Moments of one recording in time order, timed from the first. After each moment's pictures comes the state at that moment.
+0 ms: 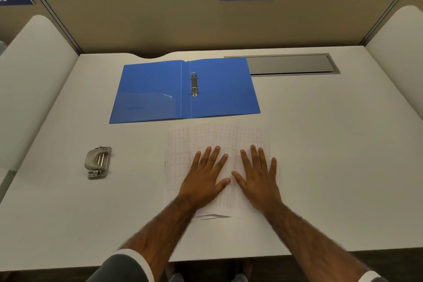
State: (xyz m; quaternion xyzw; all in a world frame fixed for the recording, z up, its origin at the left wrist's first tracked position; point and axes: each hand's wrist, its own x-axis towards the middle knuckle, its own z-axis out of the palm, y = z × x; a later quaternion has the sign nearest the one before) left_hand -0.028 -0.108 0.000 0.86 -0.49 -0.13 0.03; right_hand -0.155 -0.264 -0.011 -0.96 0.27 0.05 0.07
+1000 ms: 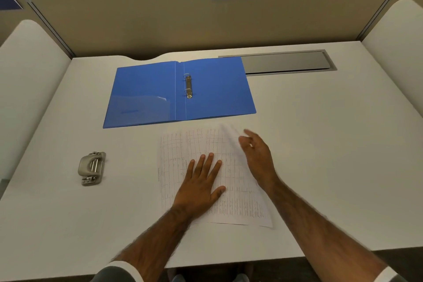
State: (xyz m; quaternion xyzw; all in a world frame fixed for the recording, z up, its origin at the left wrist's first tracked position) left_hand -0.036 -0.103 -0.005 0.86 -0.48 -0.15 0.02; right_hand -0.107 -0.288 0.053 -0.74 0.38 -0.11 0.54
